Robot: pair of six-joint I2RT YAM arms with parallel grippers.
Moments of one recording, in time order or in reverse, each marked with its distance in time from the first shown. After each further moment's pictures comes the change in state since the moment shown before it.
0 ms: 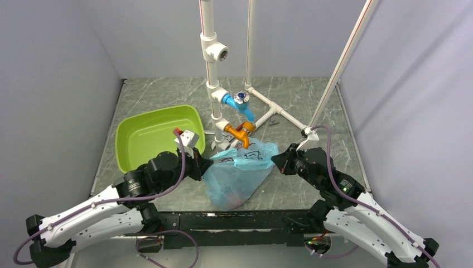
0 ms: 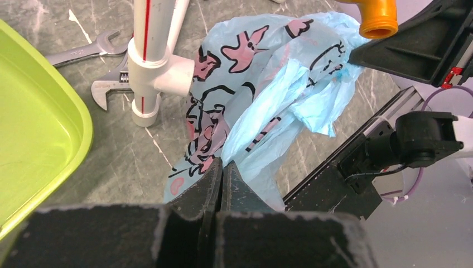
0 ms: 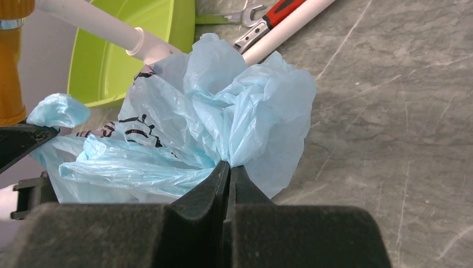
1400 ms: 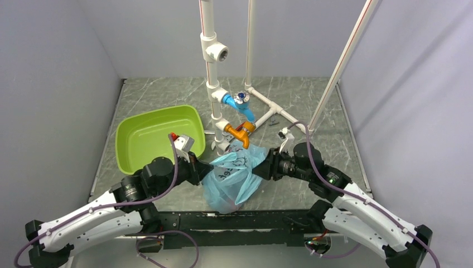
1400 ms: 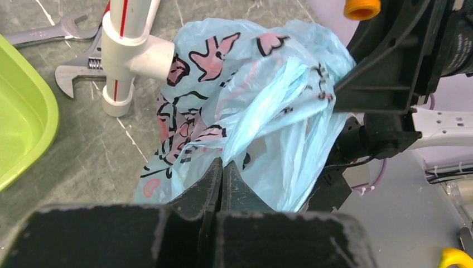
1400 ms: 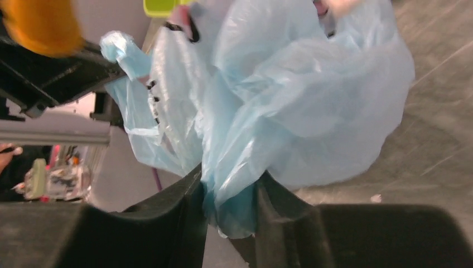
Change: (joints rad) left arm 0.001 -0.087 -0.094 0.043 0.066 -0.086; right arm -0.001 0.125 -0.070 0.173 -0.483 0.031
